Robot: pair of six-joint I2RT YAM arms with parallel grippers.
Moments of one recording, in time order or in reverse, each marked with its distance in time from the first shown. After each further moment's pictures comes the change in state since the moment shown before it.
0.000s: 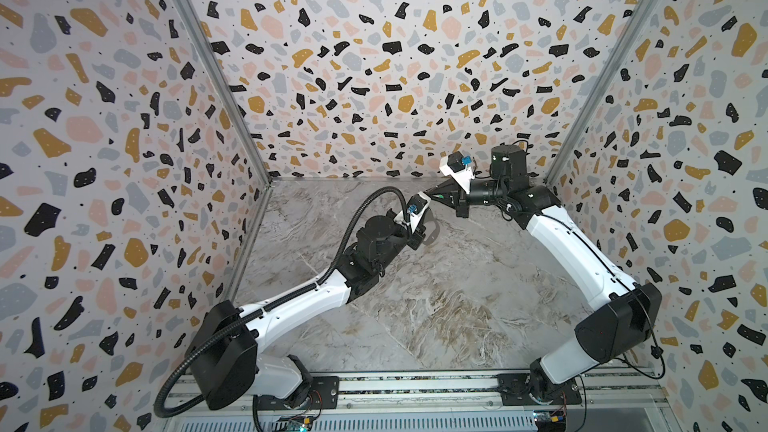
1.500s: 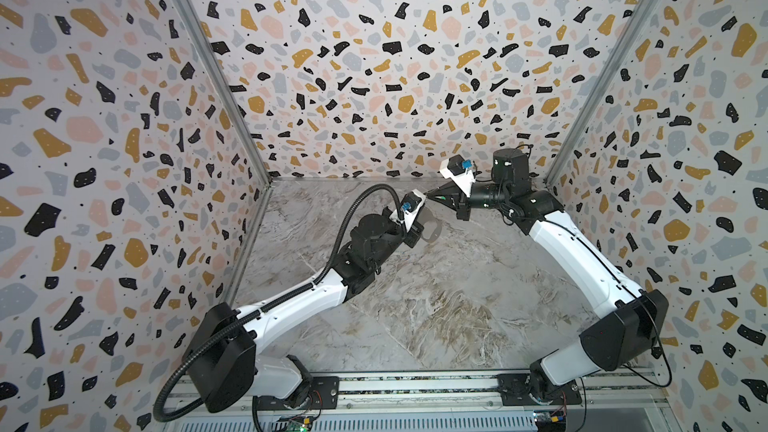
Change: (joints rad) left arm 0.069 -0.022 -0.024 0.056 0.101 -0.054; right arm -0.005 -0.055 -0.067 0.027 0.093 -0.011
